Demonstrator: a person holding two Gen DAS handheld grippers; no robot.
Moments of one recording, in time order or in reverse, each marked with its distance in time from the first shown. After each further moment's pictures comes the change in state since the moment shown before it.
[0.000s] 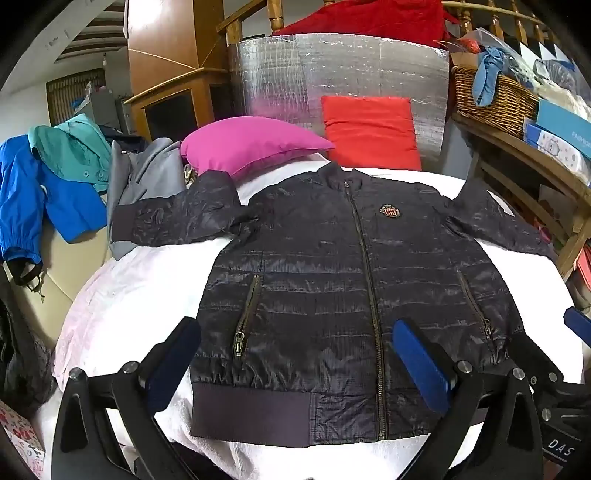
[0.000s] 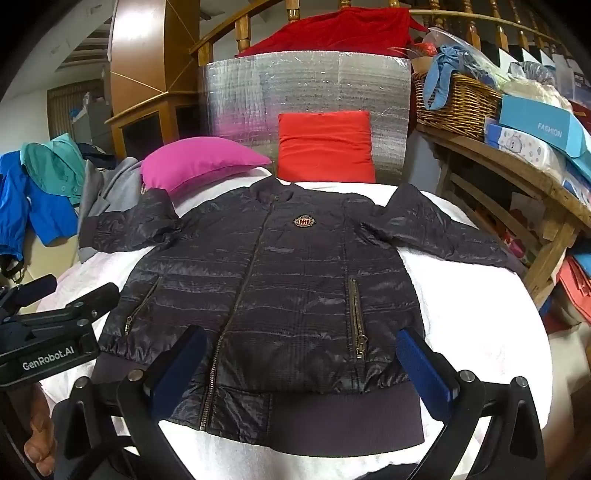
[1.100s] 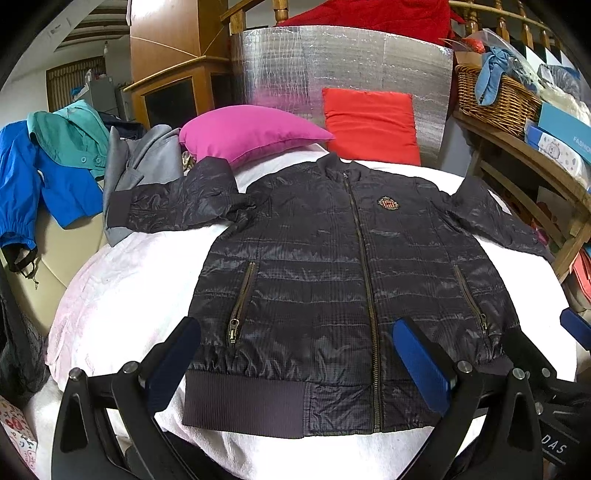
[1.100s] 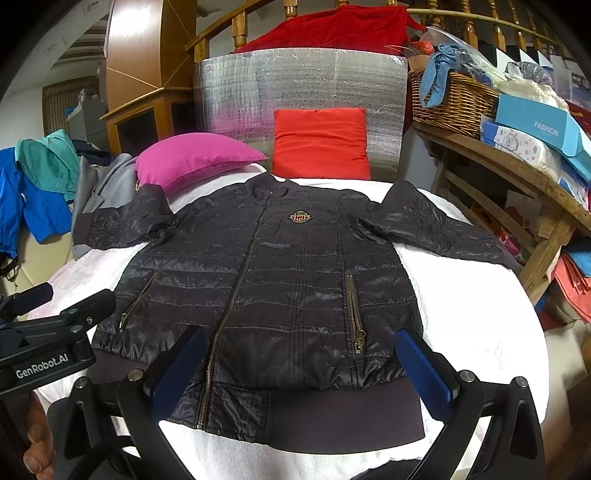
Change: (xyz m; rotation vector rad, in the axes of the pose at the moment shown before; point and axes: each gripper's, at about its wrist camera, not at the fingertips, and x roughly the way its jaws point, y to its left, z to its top) left arm 0.004 0.002 -0.008 -0.028 0.029 -0.023; right arm 0.002 0.004 -0.002 0.001 0.006 -0.029
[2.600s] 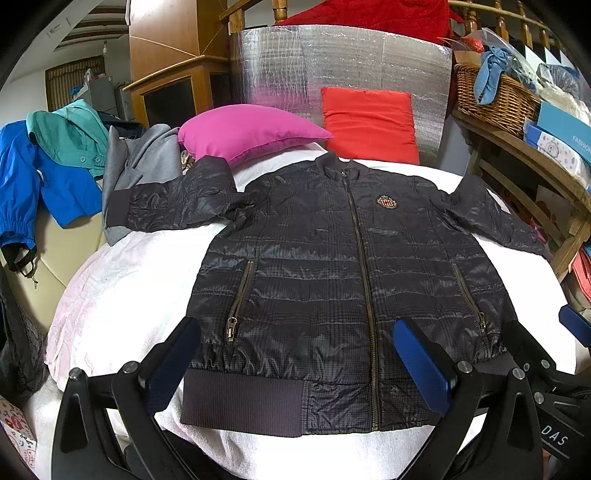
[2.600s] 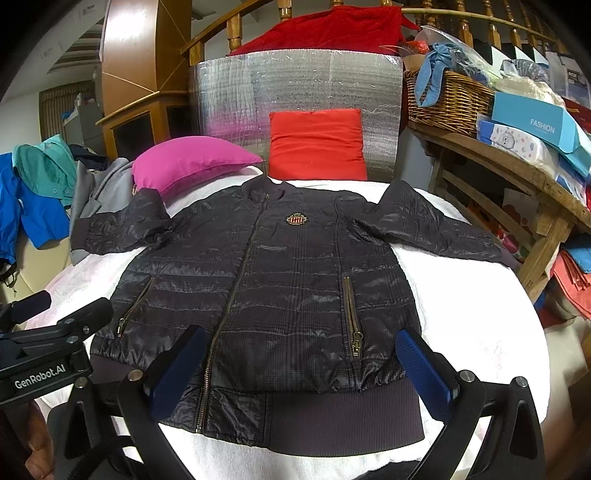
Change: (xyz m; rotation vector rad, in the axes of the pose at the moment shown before) left arm -0.001 -0.001 -0.001 0.000 0.005 -0.005; right arm 0.003 -0.003 0.001 0.013 -0.003 -0.004
